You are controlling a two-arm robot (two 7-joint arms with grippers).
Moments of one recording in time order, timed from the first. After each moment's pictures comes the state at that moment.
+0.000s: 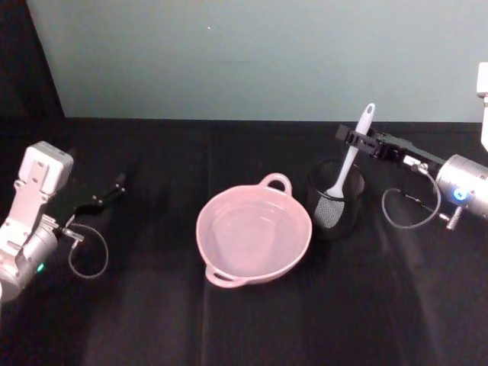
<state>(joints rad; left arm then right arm) -0.20 0.60 0.45 -1.41 -0.25 -0.12 0.03 0.51 0.52 -0.43 -1.17 0.97 0.27 0.51</state>
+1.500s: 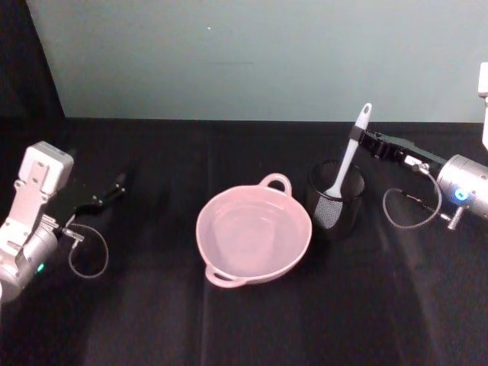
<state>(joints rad) -0.20 0.60 0.45 -1.41 -0.25 -0.12 0.03 0.51 0.53 -0.43 -1.18 0.97 0.27 0.50</state>
